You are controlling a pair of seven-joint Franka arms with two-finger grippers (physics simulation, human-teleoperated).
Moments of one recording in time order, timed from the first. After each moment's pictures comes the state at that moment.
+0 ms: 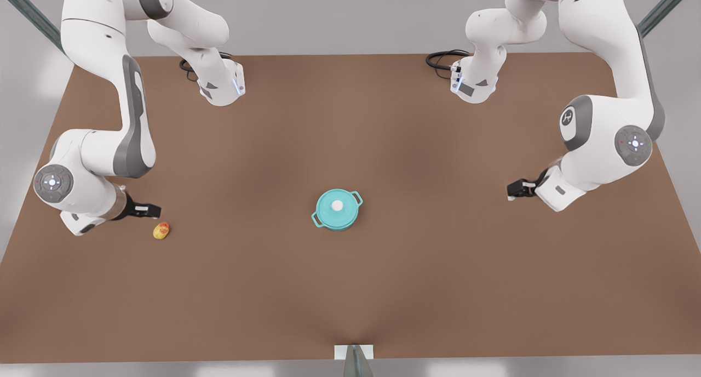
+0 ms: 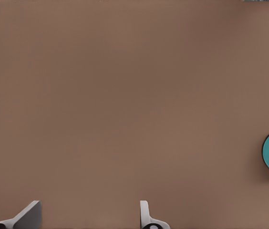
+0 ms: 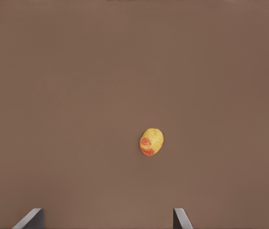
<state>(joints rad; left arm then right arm) 0.00 0.21 -0.09 -1.62 -0.08 1.79 -0.01 -0.06 0.31 0.01 -1.64 -0.10 1.84 0.04</state>
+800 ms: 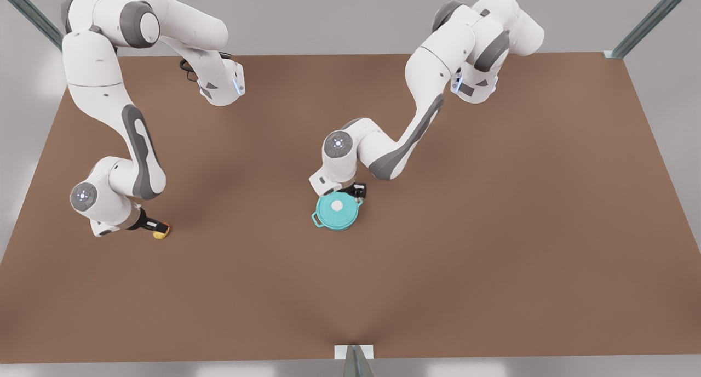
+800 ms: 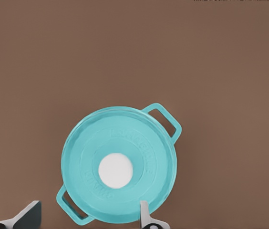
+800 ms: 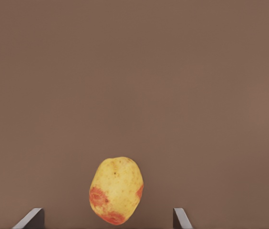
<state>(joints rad) -0.76 0.81 -0.10 -1.23 0.12 2.06 -0.66 -0.23 0.51 0.02 -1.97 -0.01 2.45 0.09</state>
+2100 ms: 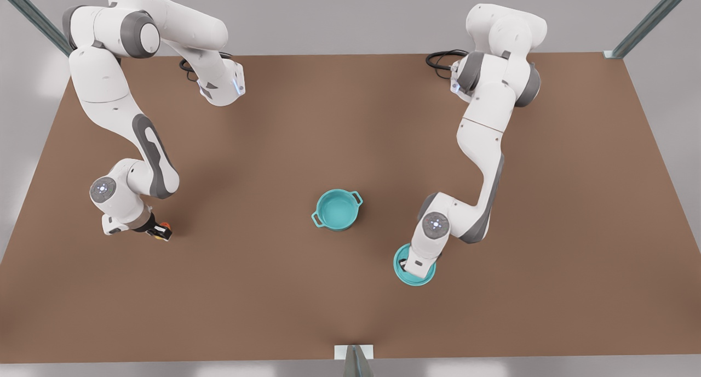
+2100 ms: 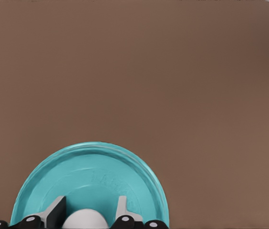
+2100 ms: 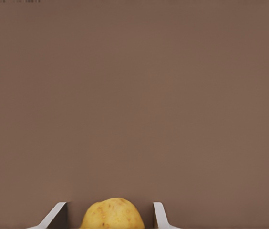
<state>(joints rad) -0.35 1.02 -0.08 -1.20 0.20 2.38 -0.80 -0.24 0.58 0.02 -2.04 -0.01 2.75 0.12</state>
